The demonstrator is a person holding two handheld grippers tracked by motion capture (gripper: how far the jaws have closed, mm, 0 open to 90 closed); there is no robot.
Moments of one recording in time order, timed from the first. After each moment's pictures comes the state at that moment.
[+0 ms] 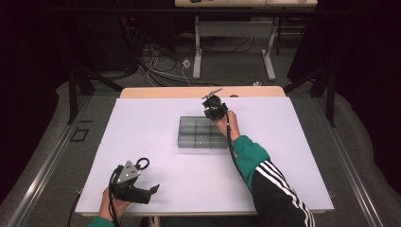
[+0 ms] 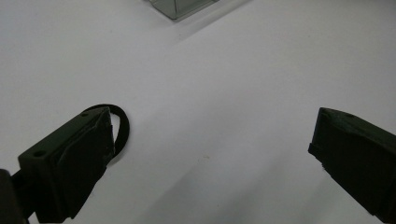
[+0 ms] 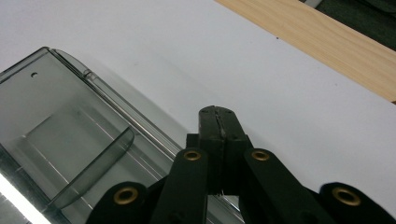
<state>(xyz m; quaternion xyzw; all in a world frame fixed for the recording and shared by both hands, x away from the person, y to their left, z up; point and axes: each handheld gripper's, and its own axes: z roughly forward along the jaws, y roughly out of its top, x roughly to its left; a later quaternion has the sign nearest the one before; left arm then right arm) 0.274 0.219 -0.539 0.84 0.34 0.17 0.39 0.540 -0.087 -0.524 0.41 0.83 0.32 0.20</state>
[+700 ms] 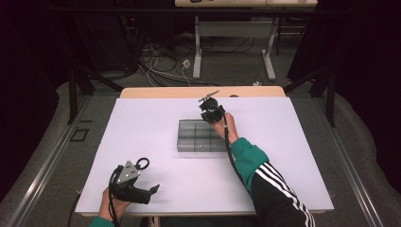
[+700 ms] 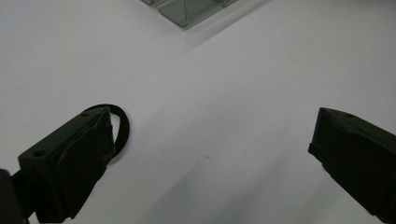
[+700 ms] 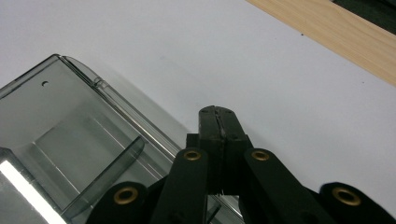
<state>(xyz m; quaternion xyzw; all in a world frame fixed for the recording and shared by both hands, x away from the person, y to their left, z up) 0.273 0.220 -0.538 0.84 0.34 0.17 0.39 0.530 -0.078 -0.523 0.40 0.84 0.32 0.19</state>
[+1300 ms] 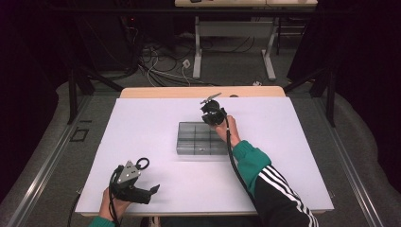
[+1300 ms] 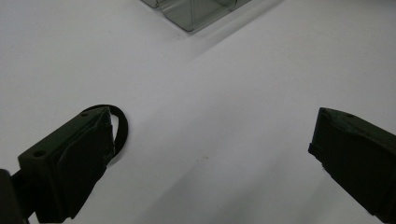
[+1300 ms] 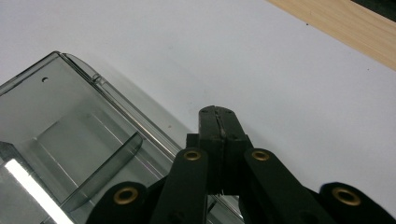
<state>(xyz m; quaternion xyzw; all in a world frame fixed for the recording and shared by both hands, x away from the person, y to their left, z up) 0.274 0.219 -0.538 0.84 0.34 0.17 0.39 0.518 -0.083 -0.523 0.40 0.84 0.32 0.18</state>
